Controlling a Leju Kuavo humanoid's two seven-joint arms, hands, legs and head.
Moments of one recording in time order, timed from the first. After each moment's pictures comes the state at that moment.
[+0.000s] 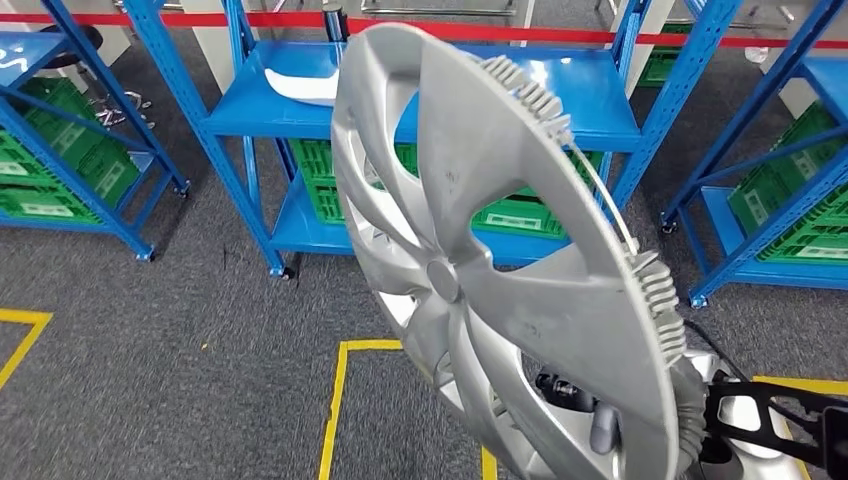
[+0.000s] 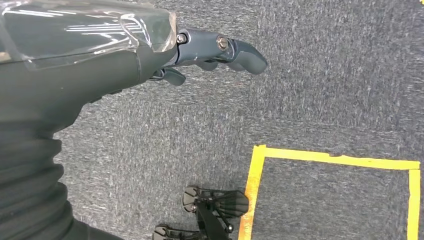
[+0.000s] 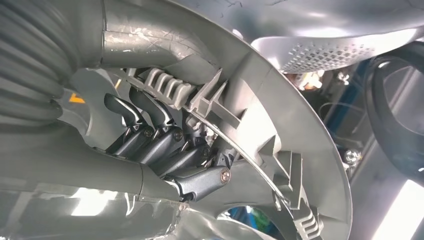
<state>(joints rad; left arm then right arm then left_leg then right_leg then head) 0.13 -0.36 1.18 -1.20 -0.88 -0.64 -0.29 -0.17 -0.36 0.37 -2.07 -0.39 0.71 -0.44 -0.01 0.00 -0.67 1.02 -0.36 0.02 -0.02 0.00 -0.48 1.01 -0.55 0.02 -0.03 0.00</state>
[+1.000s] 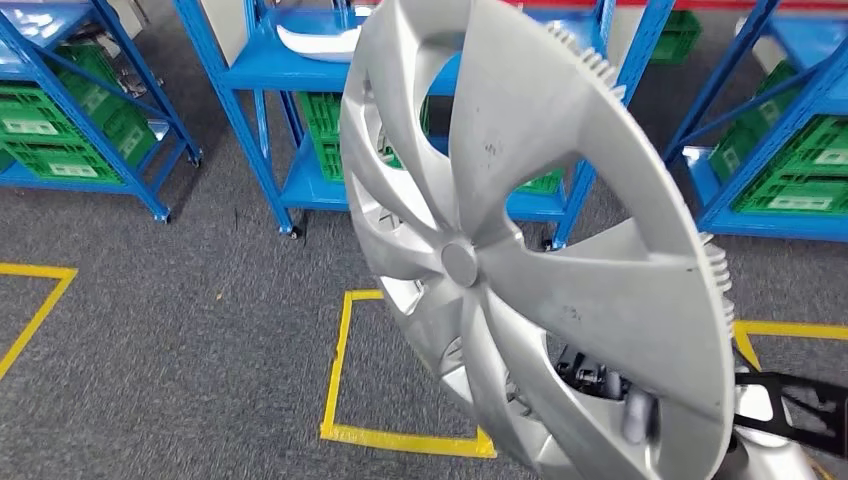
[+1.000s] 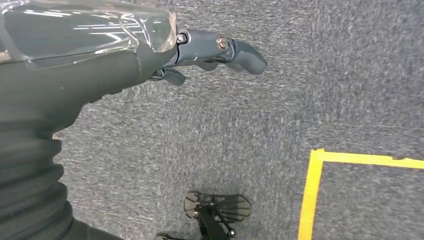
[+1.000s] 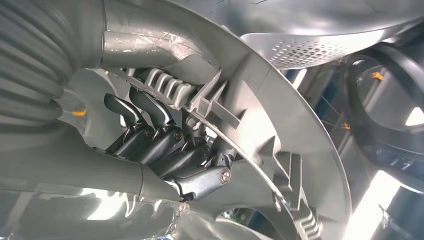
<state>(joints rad) 0.10 -0.36 1.25 -1.21 -0.98 -0.67 -0.37 -0.20 -0.38 0.37 -2.05 -0.41 0.70 -0.51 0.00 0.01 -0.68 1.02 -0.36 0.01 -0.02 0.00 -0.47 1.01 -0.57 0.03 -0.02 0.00</state>
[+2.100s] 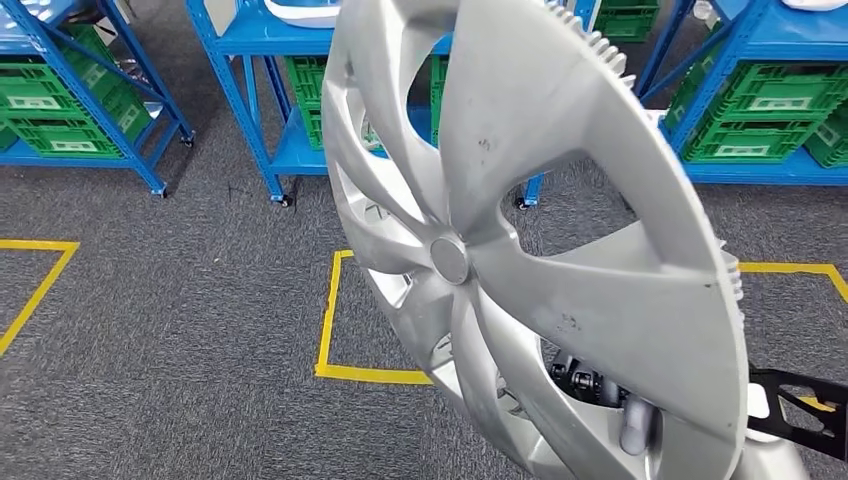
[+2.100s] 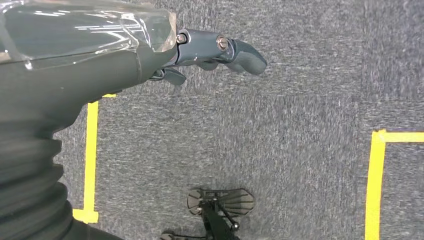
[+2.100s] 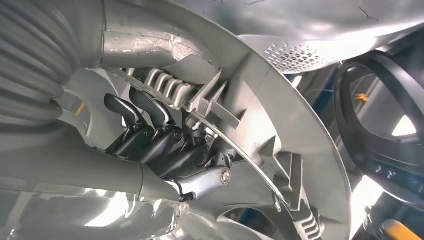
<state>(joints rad) 0.09 -0.36 1.27 -1.21 -1.03 -0.69 -0.41 -0.23 -0.33 0.37 -2.06 -0.39 0.72 -0.50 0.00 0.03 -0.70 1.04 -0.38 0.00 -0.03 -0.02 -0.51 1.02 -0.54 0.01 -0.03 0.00</state>
